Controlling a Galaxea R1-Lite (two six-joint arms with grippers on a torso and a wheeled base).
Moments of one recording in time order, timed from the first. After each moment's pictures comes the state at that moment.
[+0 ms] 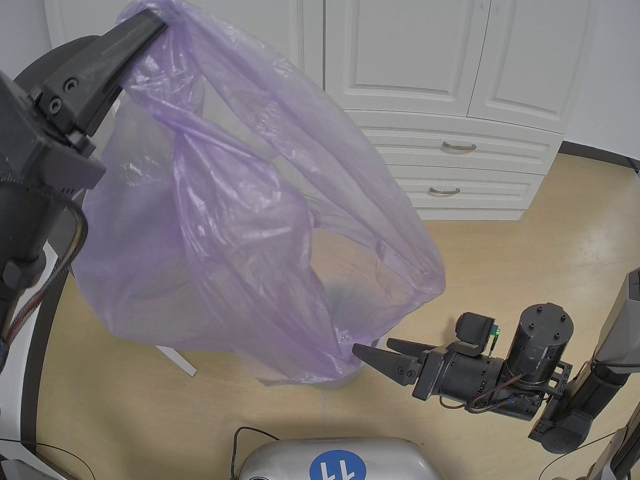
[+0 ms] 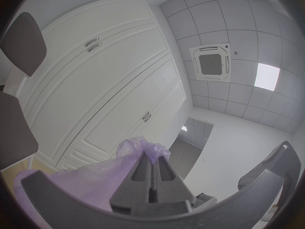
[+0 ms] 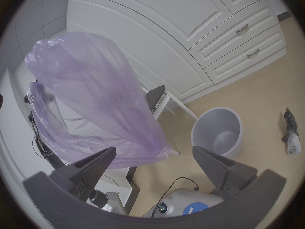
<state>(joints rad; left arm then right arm) -0.87 1.25 -0.66 -1.19 0.03 -0.45 0.73 1.93 -0.28 -1.55 0.19 0.65</state>
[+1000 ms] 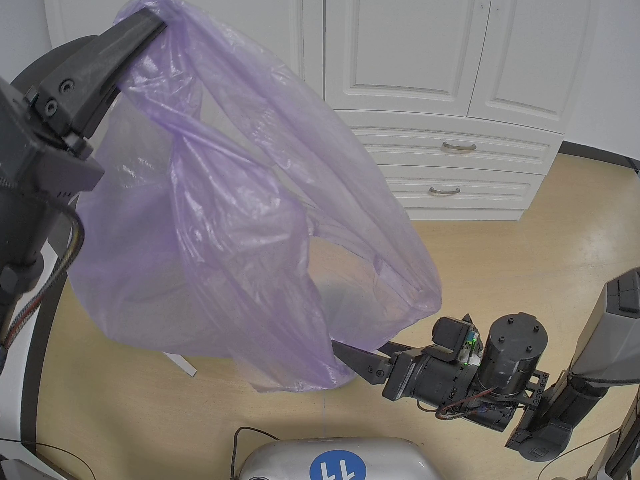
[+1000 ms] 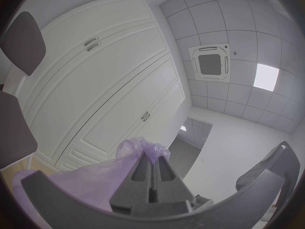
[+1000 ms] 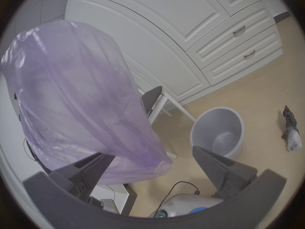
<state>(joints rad) -0.88 1.25 -0.65 -1.19 0.03 -0.44 0.80 2.00 -0.36 -1.55 0.04 0.66</state>
